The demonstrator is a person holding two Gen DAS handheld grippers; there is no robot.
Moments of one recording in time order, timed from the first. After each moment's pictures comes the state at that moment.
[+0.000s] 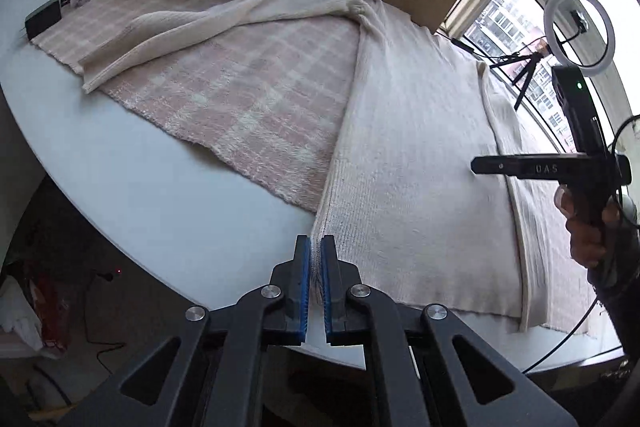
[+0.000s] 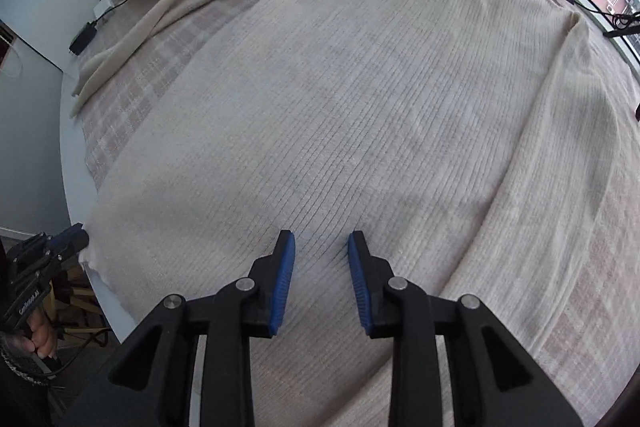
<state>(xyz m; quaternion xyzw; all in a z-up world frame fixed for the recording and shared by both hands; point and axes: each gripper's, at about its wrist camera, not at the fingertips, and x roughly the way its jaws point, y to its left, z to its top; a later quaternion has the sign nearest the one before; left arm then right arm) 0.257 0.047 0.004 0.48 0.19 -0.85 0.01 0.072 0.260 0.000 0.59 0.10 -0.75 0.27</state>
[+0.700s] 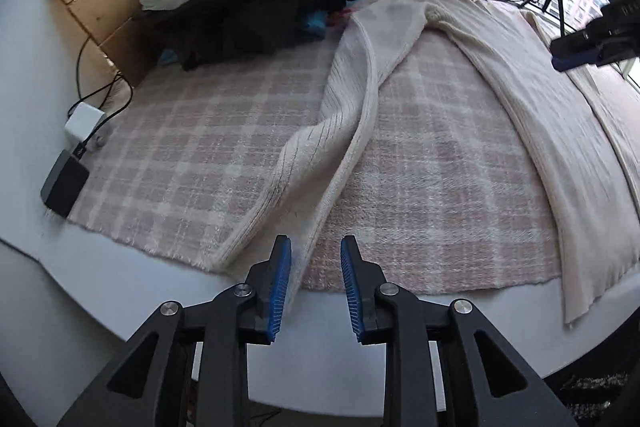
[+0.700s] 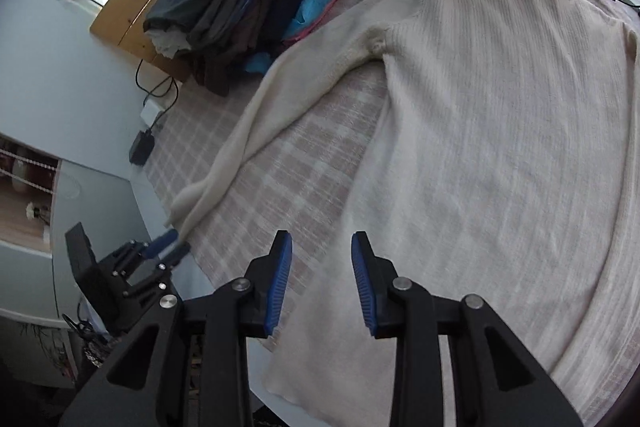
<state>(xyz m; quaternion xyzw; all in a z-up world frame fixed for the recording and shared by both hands) 0.178 -0.089 0.007 0.51 -0.04 -0.86 -0.01 0.018 0.163 0.052 0.61 -0.07 -0.74 0.29</state>
